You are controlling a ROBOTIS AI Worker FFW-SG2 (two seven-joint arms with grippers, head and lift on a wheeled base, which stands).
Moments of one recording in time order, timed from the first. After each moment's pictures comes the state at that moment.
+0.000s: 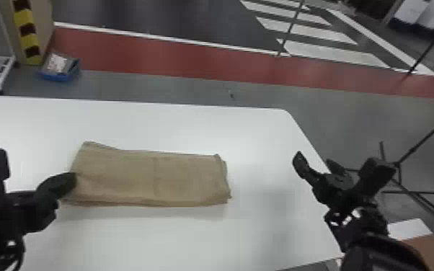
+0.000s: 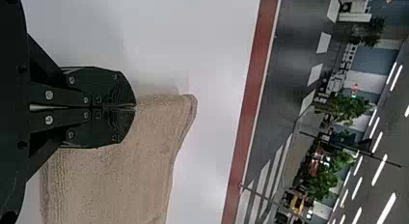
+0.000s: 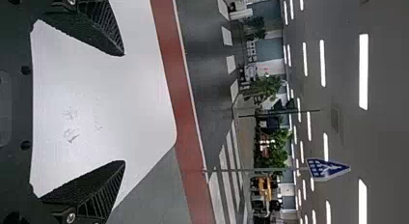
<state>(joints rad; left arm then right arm) 0.12 0.13 -0.10 -1.86 0.37 0.65 -0.05 0.18 -0.04 -0.54 -1.86 -0.19 0.35 0.28</state>
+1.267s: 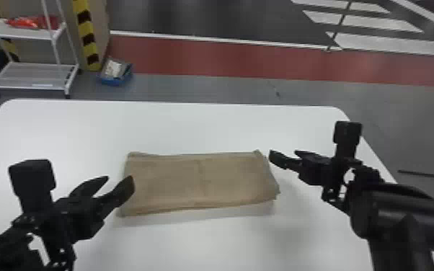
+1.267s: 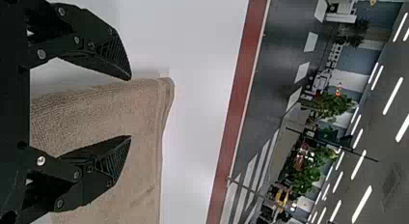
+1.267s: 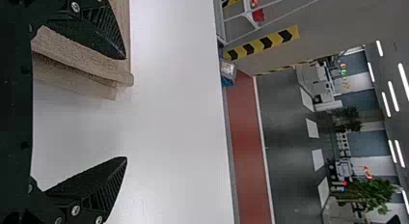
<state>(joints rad) 0.29 0.13 -0.04 -2.09 0.38 0.66 -0.07 -0.07 -0.11 -0.26 -1.75 -0.05 0.80 0.49</state>
